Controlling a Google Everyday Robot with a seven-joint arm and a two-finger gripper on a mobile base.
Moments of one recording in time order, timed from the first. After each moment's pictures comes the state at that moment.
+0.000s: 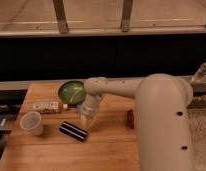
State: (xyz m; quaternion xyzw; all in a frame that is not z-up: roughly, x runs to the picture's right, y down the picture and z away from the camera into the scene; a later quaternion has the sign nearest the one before) arm -0.096 0.213 0.806 -0.52 0.11 0.42 0.73
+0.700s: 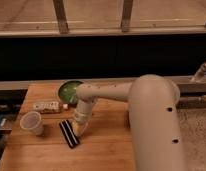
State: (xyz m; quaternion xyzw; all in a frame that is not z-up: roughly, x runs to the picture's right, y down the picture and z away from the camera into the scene) arm -0.147 0.253 0.790 -0.58 0.08 0.36 0.72
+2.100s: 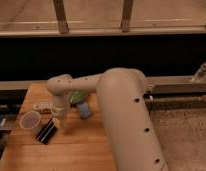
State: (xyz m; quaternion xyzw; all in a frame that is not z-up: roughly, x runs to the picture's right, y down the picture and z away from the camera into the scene) arm -0.202 0.191 0.784 -0.50 0.08 0.26 0.82
